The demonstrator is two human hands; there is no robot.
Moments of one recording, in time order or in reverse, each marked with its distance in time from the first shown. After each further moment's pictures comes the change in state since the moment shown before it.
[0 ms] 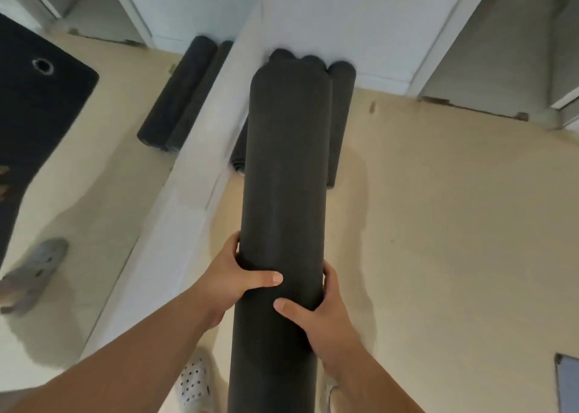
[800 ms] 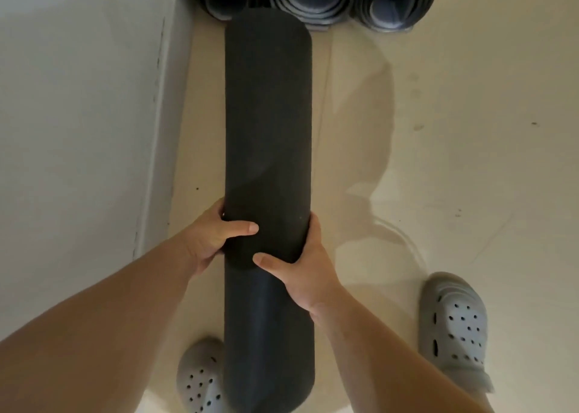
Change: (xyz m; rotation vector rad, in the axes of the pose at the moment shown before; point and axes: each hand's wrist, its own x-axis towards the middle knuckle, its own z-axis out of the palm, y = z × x) left_hand 0.342 -0.297 -0.138 0.105 -0.149 -0.361; right_hand 0.292 0.324 0.121 -0.201 0.069 0.208
